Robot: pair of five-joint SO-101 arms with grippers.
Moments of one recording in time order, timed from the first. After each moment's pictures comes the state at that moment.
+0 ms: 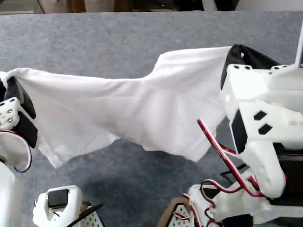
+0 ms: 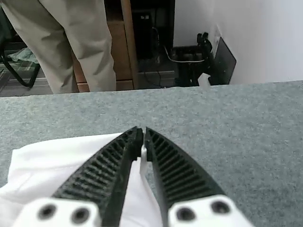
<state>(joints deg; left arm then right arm) -13.6 -49.6 -19.9 89.2 -3.1 -0.2 -25.2 -48.4 101.0 -8.3</state>
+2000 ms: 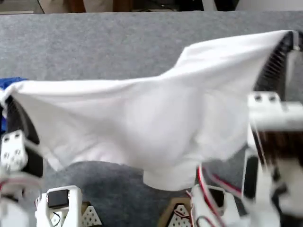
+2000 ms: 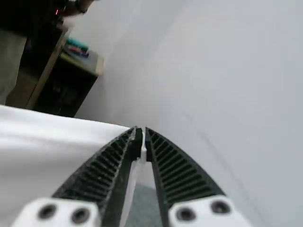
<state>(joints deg) -13.7 -71.1 7.6 72.7 -6.0 7.5 -42.2 -30.1 73.7 27.3</state>
